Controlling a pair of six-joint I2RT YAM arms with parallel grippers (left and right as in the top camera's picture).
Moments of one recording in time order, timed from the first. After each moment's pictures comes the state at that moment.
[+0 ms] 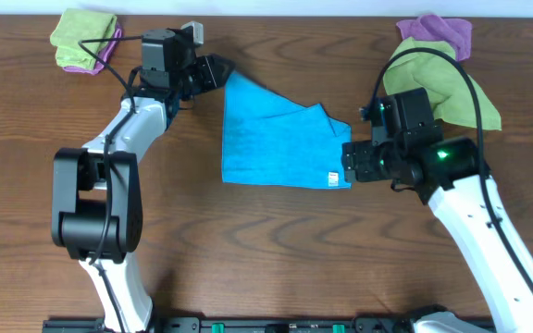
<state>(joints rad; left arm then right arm) -0.10 2.05 1.37 0.05 0.59 -0.50 0.29 1.37 1.19 -0.95 -0.03 0.18</state>
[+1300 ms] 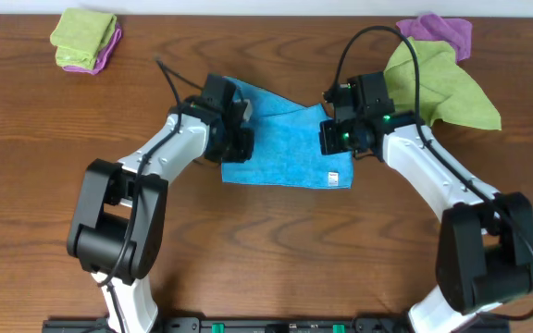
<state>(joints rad) -0.34 1.96 1.26 -0.59 0.38 -0.25 0.27 1.80 1.19 -0.48 -0.29 0.13</state>
